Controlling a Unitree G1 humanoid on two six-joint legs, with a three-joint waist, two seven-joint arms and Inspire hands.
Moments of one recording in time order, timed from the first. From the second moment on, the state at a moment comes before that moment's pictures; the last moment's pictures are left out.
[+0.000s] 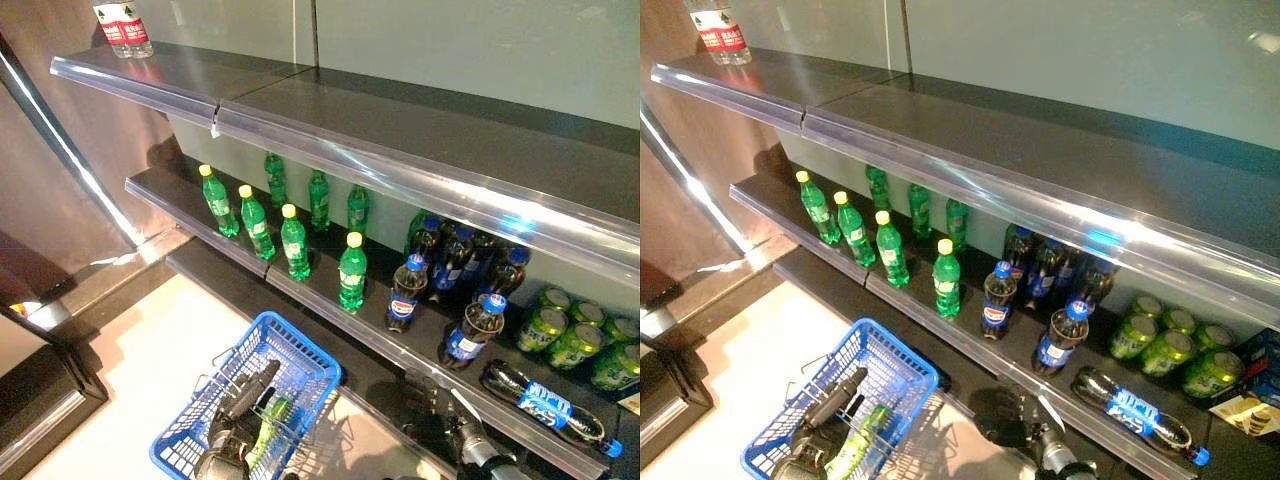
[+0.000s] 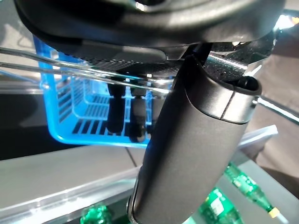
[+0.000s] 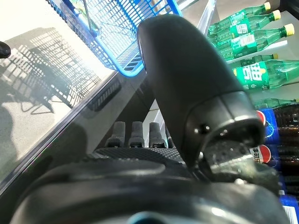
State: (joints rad) left arm 0.37 0.21 -0.20 0.14 -1.20 -0.09 0.29; right arm 0.35 -0.43 0.27 0.26 0.43 -0.10 0.11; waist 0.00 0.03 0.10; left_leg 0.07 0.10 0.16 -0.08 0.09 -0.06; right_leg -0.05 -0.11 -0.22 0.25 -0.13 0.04
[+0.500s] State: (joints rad) left arm 0.37 0.22 -0.21 0.14 -1.19 -0.09 0.29; right arm 0.29 -0.56 0.28 -0.05 0.40 -0.10 0.19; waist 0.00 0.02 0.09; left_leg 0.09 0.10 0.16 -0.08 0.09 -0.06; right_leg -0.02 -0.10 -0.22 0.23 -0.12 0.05
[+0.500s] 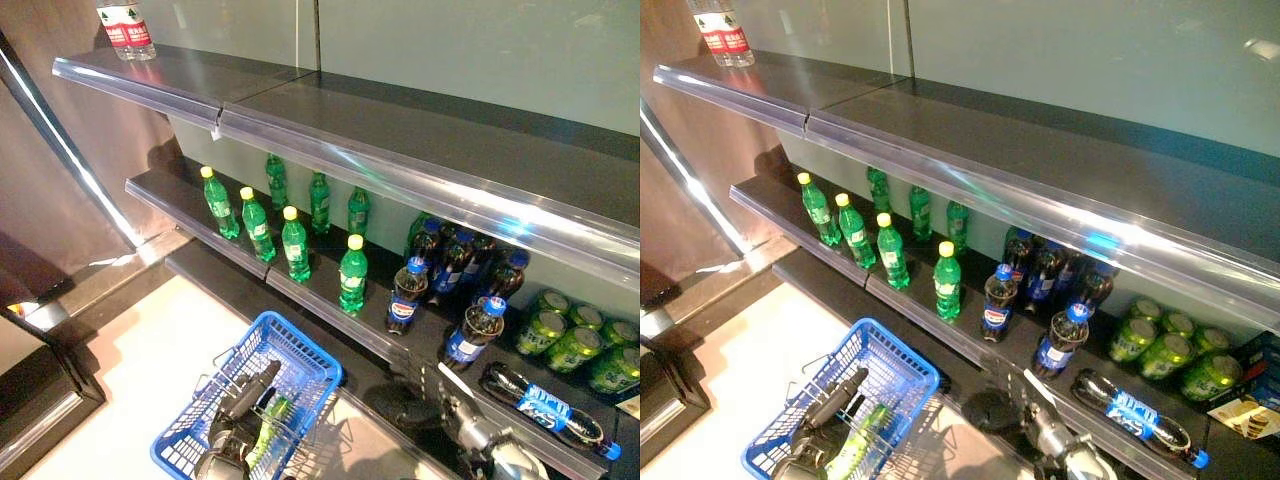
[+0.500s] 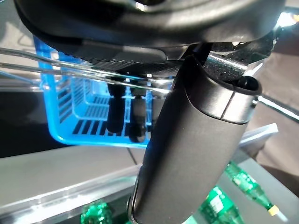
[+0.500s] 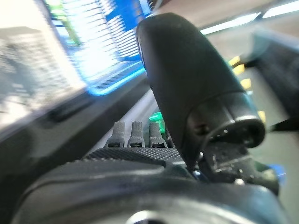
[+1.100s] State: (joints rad) left arm 0.37 0.22 -0.17 0.14 -1.18 -0.04 0.29; right arm 0.24 -0.54 0.06 -0.23 0.48 -0.22 0.11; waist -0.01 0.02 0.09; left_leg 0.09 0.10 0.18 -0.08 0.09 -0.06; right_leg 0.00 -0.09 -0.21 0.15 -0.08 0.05
